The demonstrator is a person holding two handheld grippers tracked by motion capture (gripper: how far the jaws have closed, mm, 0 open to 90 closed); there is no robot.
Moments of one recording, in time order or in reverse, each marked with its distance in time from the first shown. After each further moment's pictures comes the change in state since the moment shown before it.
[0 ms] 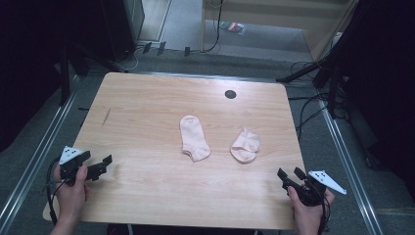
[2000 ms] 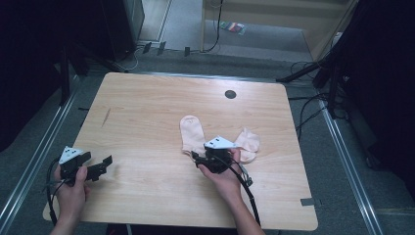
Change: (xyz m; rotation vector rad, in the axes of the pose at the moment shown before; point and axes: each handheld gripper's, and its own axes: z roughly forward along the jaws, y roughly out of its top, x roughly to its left) left arm 0.001 -0.001 0.000 0.021 -0.013 -0.009; right arm 0.225 0.019 0.134 0.212 0.324 -0.376
